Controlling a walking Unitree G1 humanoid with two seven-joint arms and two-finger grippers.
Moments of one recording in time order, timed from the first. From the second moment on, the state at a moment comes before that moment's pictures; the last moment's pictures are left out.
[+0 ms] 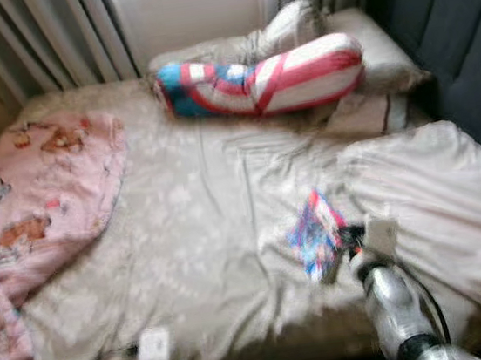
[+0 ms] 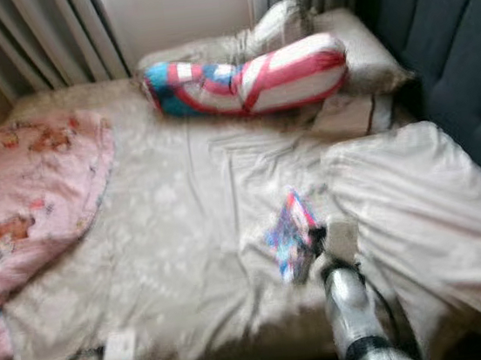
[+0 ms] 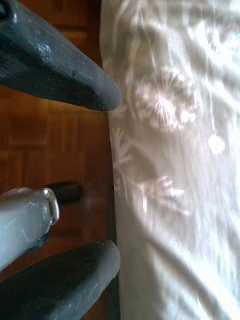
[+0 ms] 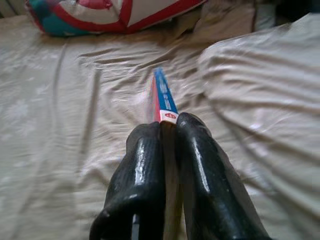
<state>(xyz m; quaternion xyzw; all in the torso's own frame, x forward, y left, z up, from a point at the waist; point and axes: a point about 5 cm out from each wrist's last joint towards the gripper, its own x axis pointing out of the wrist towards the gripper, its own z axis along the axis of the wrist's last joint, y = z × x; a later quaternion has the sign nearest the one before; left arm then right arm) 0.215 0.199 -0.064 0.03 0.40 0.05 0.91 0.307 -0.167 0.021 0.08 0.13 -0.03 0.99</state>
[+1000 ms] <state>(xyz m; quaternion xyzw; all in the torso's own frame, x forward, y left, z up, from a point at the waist) 0.212 0.206 -0.065 0.04 0.41 0.05 0.91 0.307 -0.162 0.021 0.09 0.13 -0.02 0.99</state>
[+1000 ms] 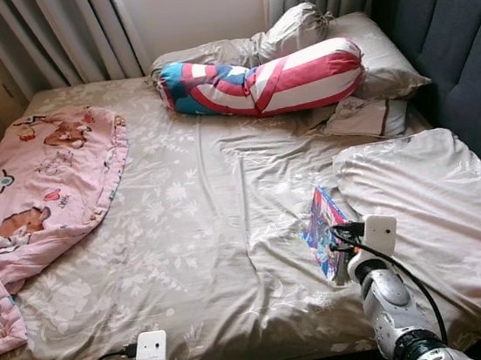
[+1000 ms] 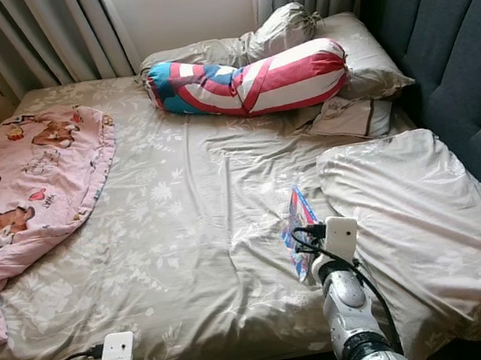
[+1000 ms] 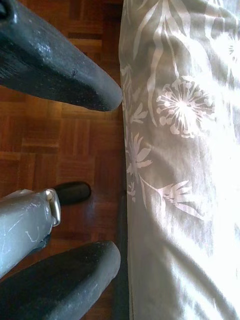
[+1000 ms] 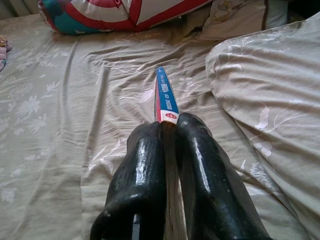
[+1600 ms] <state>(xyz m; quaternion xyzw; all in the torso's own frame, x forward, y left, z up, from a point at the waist) 0.212 0.204 -0.065 0.04 0.41 0.05 0.91 0.307 -0.164 0.021 0.09 0.13 -0.02 0.99</state>
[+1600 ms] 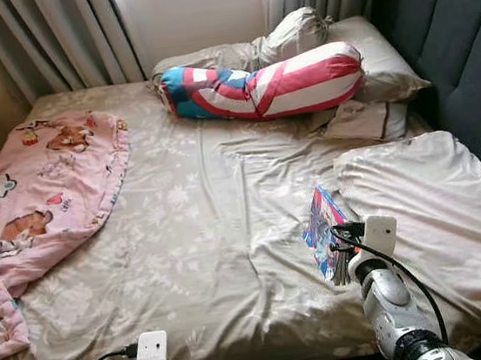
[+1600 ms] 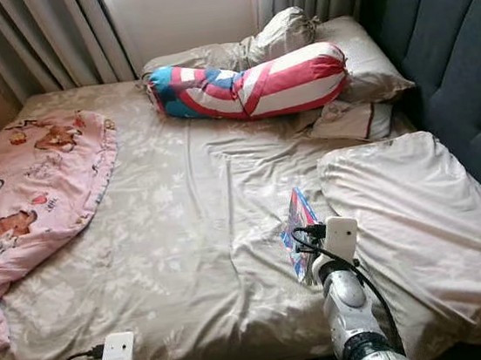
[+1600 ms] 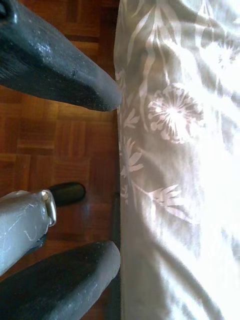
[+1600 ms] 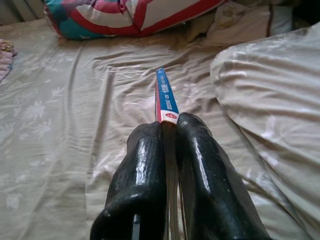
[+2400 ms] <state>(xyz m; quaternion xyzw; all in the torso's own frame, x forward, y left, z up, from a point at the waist) 0.216 0.209 -0.062 0.04 0.40 0.05 0.91 0.313 -0.150 0.028 0.08 0.12 0.00 0.99</state>
